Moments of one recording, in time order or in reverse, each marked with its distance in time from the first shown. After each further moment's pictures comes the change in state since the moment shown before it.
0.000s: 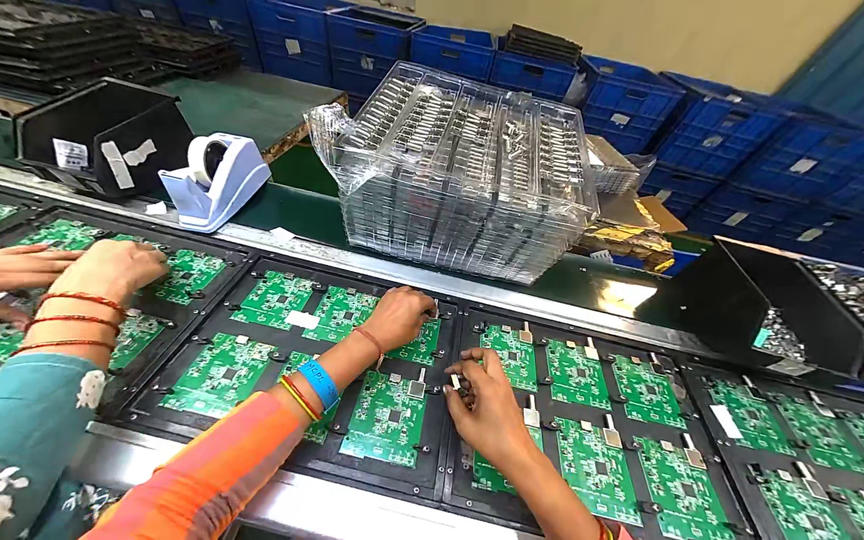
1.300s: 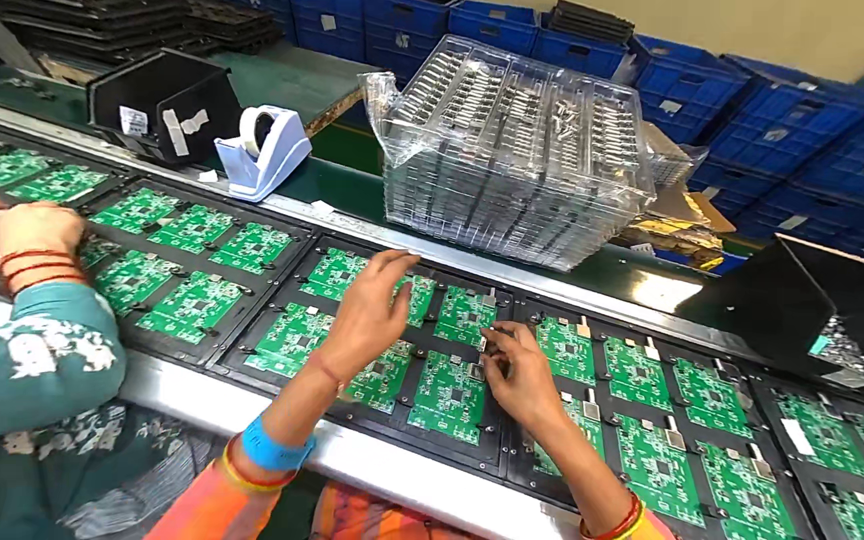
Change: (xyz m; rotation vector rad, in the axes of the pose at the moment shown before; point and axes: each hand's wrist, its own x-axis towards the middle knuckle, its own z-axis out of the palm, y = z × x) left_hand -0.107 0.036 -0.061 -0.190 0.455 -0.255; right_hand 0.010 -0.001 -0.003 -0.002 -0.022 -0.070
